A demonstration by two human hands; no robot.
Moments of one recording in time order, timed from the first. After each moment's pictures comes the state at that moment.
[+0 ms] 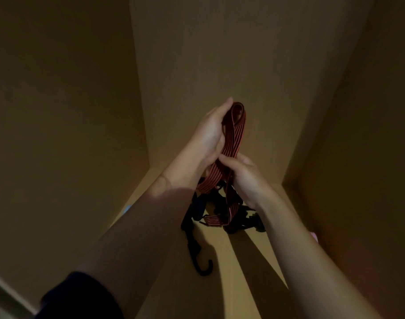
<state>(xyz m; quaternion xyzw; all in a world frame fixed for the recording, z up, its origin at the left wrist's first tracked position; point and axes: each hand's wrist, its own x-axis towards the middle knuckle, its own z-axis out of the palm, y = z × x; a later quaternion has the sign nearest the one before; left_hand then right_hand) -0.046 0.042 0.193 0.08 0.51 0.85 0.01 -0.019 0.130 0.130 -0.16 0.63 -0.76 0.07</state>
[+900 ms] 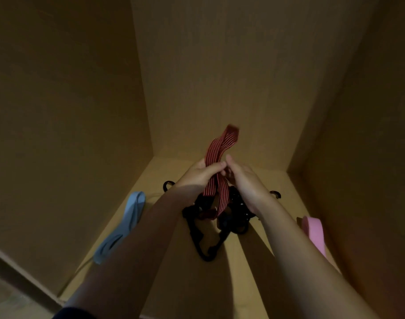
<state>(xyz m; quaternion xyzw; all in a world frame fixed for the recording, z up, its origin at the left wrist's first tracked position) -0.036 0.011 0.077 0.10 0.67 0.73 0.09 -0.019 0.137 0.090 -0.07 0.73 -0.67 0.10</state>
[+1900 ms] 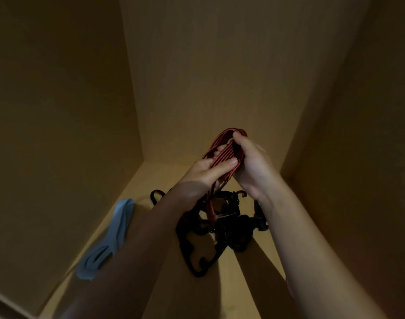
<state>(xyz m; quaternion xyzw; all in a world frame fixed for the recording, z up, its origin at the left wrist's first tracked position) -0.012 0.029 0.113 0.11 0.69 0.71 0.09 -0.016 0.142 0.146 -0.03 0.53 -0.84 0.05</state>
